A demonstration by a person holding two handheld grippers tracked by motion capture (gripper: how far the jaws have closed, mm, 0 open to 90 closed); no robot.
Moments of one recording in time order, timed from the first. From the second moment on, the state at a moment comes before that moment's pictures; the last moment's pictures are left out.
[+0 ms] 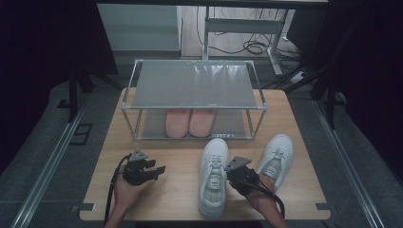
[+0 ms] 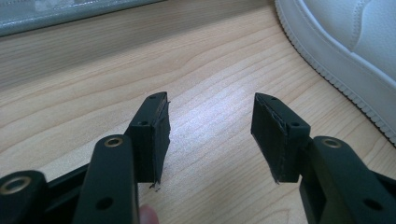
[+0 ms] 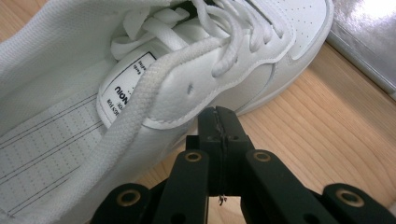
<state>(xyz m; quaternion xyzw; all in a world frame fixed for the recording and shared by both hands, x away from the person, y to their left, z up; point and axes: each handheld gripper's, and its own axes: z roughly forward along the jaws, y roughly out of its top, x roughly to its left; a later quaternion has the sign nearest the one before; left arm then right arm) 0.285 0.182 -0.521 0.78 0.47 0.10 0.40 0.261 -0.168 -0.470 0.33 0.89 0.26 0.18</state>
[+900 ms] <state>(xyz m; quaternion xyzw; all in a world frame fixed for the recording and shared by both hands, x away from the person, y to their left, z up) 0.284 0.181 -0.521 0.78 0.47 0.10 0.40 0.221 -0.190 -0.423 0.28 0.85 0.41 0.16</state>
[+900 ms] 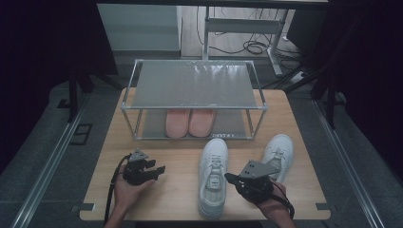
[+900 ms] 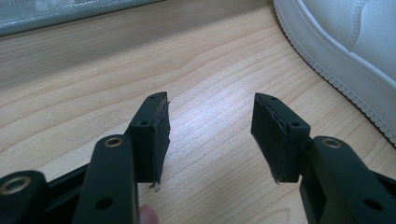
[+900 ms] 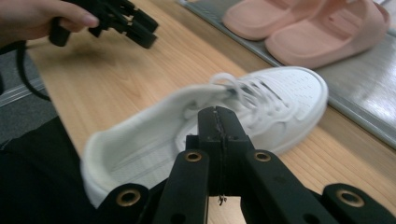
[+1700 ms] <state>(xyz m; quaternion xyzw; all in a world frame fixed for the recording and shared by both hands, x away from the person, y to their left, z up) 0.285 0.180 -0.523 0.78 0.47 0.10 0.39 0.229 -0.181 -0.455 0.27 0.88 0.37 0.11</state>
